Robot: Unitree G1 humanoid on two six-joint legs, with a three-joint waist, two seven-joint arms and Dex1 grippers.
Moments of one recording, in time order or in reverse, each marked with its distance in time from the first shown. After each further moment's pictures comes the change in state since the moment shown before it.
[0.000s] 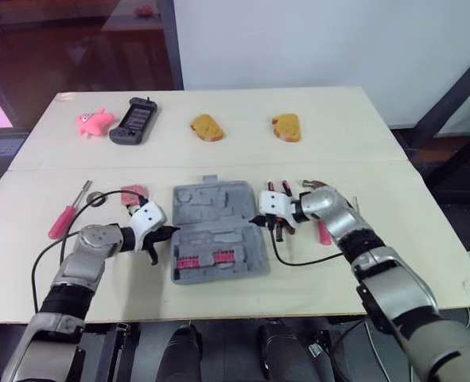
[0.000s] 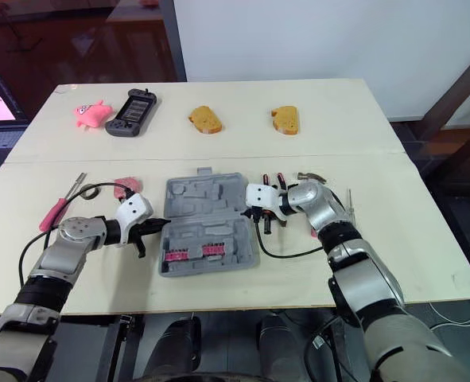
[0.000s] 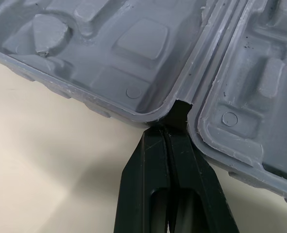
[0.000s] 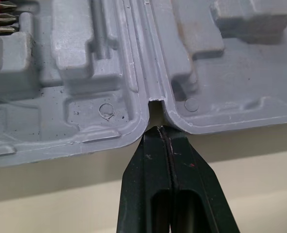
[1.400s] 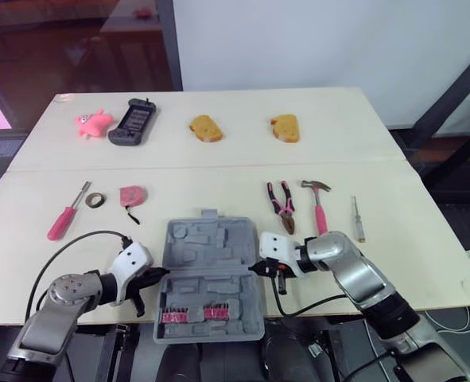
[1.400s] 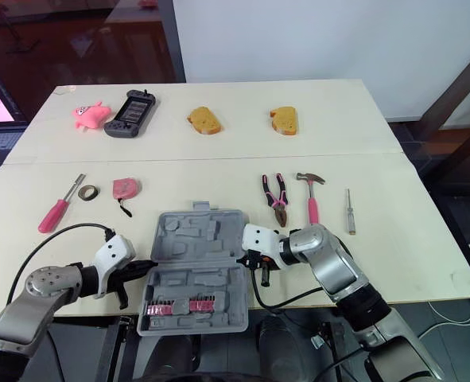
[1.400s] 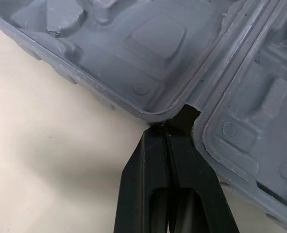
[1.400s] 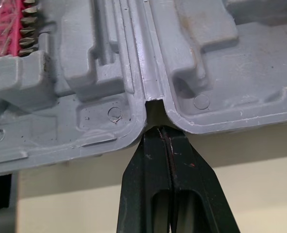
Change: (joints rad) left arm 0.477 0.114 0.081 -0.499 -0.148 0.193 0.064; right arm 0.432 -0.142 0.093 -0.835 0.120 0.600 0.024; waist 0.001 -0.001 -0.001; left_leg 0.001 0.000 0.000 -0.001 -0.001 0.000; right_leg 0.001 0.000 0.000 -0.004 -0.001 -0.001
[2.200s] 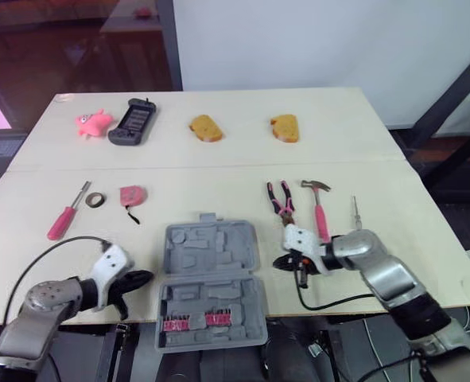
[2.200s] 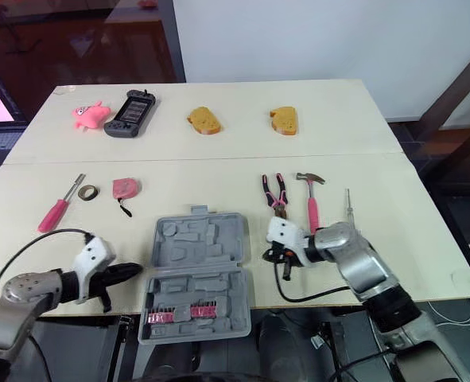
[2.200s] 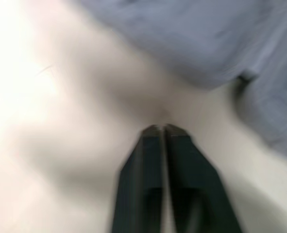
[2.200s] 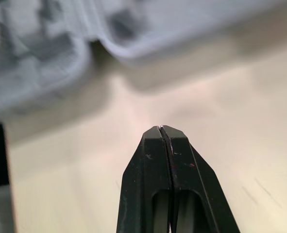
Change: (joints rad) left arm 0.055 0.071 0.161 0.133 -0.092 -0.056 -0.006; right arm 0.067 -0.176 -0.190 0.018 0.156 -0.014 -0.032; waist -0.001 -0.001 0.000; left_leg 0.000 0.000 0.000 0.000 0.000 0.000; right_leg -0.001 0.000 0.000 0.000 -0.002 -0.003
